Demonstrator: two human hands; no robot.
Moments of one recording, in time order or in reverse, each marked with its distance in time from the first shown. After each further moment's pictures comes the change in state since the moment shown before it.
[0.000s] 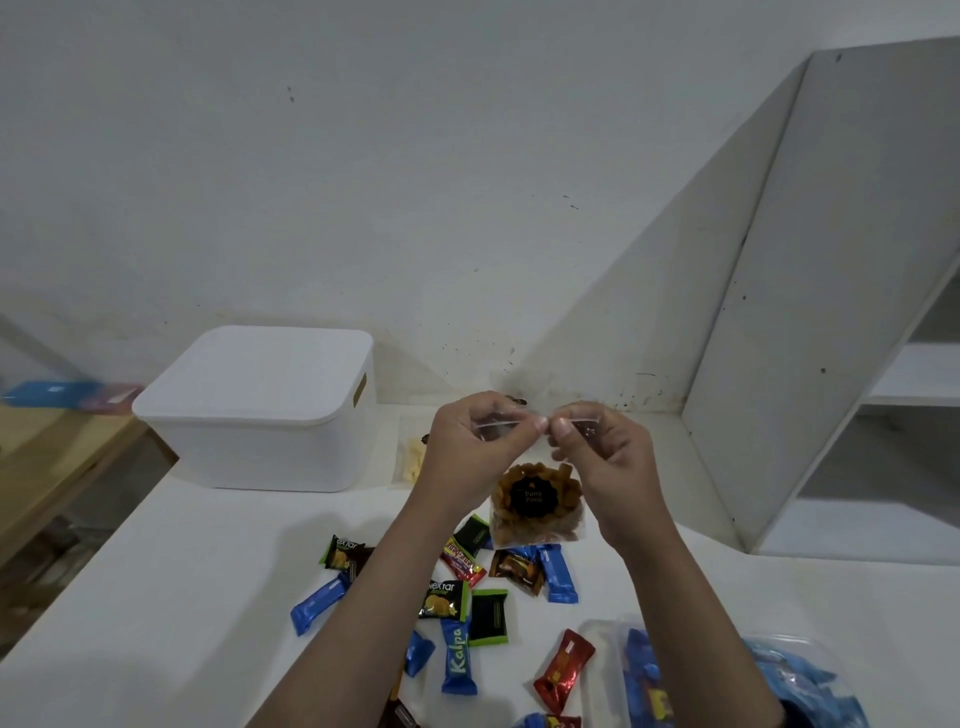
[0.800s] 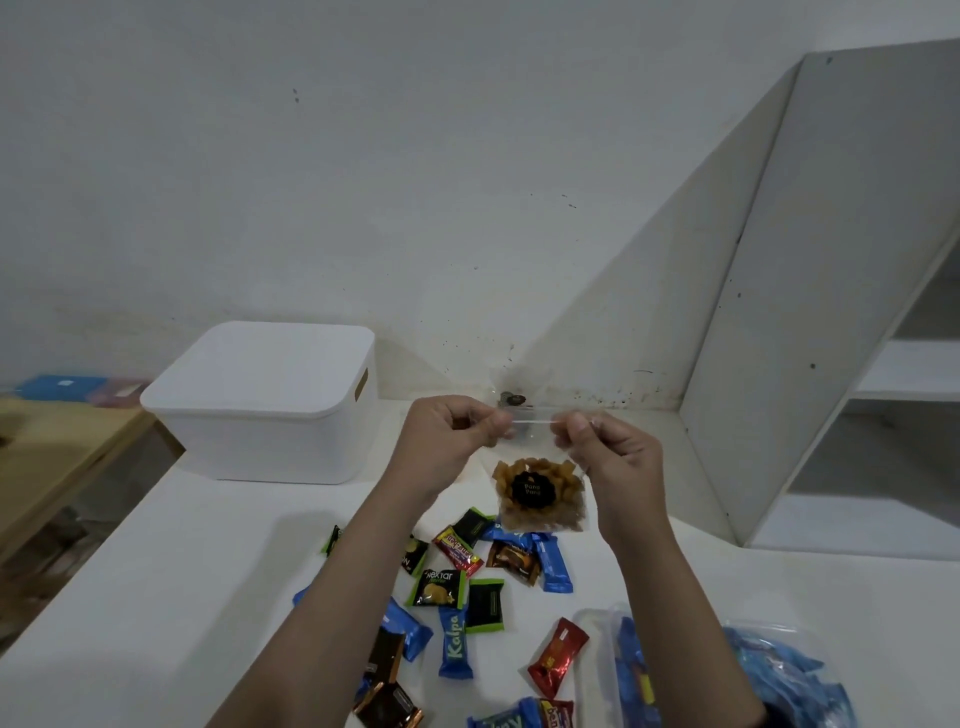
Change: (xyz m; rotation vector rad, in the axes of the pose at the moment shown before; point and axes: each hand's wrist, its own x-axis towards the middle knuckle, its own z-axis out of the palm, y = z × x) left_hand 0.001 -0.007 -0.021 0.053 -0.020 -0.150; right_hand -0.012 0.002 -0.009 0.114 0.151 0.088
